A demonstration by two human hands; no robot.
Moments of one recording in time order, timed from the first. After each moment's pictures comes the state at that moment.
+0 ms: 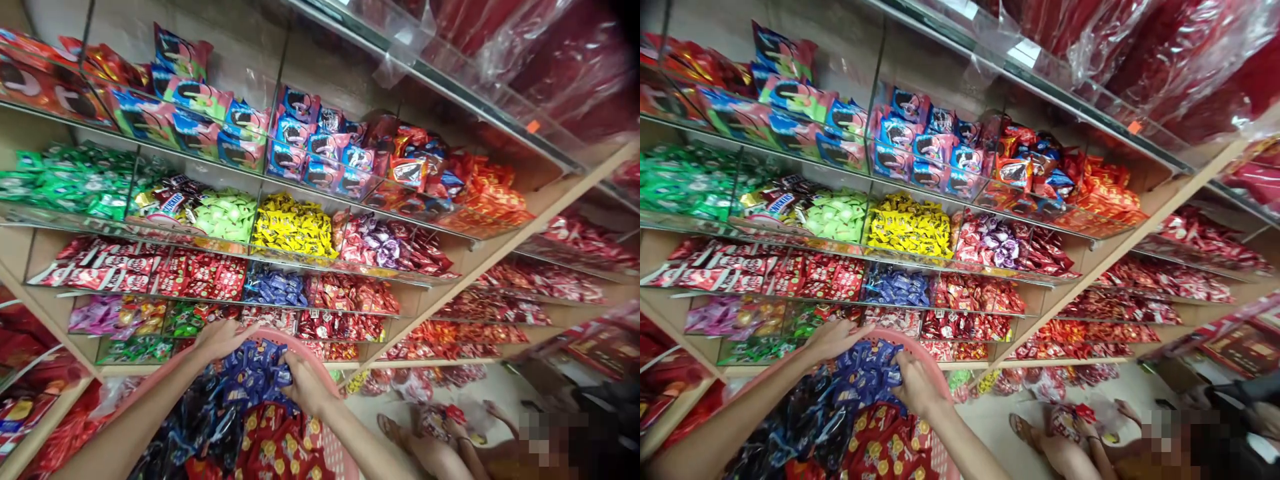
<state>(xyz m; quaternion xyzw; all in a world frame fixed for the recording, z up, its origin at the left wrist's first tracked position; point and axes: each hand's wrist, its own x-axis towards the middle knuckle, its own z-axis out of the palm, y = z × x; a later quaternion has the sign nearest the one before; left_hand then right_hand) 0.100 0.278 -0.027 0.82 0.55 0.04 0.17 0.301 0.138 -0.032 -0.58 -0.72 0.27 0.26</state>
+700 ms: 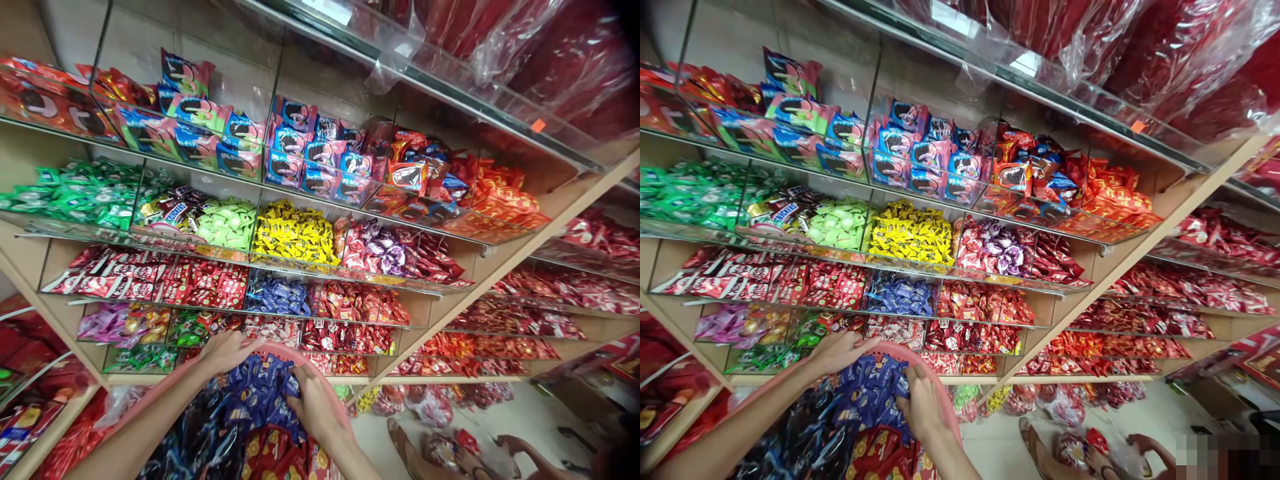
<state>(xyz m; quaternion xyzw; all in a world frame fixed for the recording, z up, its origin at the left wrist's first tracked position) 0.111 0.267 -0.023 0.83 0.54 0.04 0.15 0.304 0.128 -0.043 -0.68 -0.66 0.22 0.23</state>
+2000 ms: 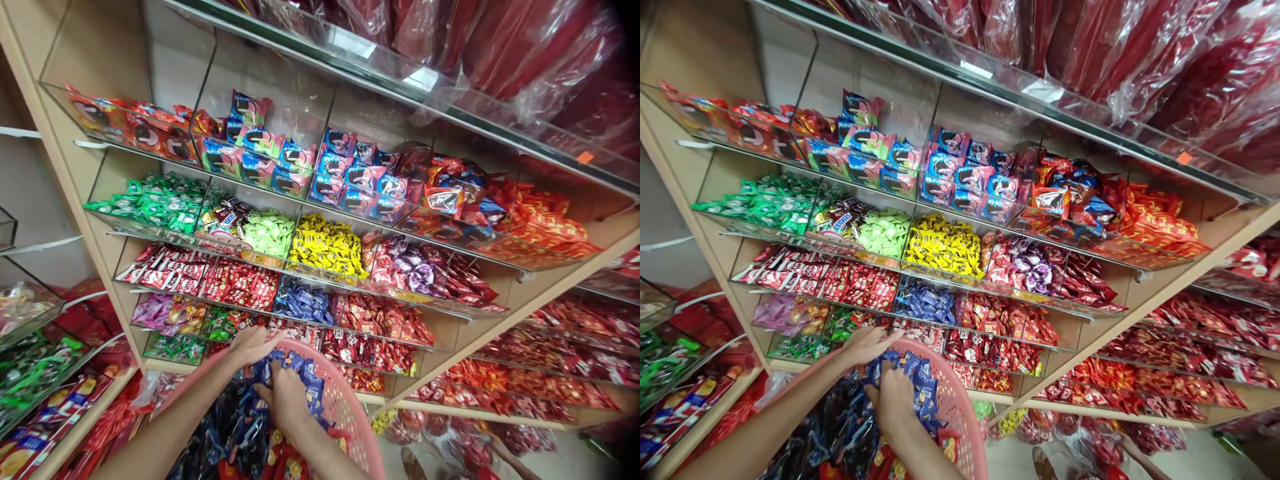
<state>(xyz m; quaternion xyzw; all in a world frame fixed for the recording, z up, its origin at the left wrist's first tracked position) 0.094 0.269 -0.019 0.81 0.56 0.07 0.18 0.194 0.160 -0.012 -0.71 -0.68 0.17 0.11</state>
